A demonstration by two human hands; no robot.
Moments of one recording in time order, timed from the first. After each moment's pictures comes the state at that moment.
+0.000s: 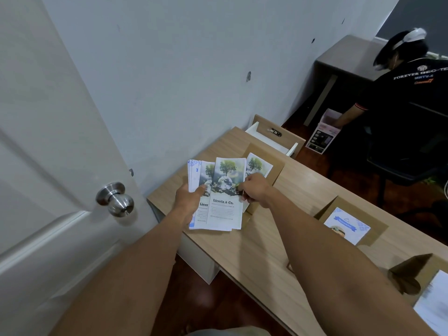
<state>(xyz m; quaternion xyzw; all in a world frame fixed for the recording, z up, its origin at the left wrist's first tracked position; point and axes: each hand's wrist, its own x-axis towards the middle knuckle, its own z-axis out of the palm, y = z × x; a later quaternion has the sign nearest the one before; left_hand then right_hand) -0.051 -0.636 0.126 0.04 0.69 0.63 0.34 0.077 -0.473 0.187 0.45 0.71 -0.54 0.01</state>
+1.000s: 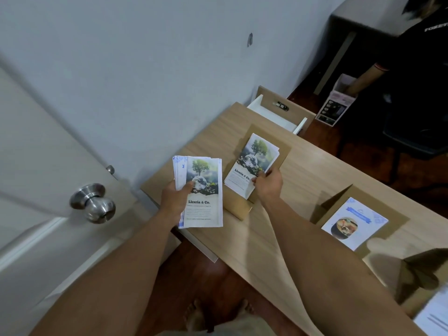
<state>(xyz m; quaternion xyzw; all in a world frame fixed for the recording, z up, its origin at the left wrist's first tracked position) -0.072 -0.638 0.083 0.01 0.74 0.59 0.32 0.076 -0.432 0.079 0.60 0.59 -0.48 -0.24</state>
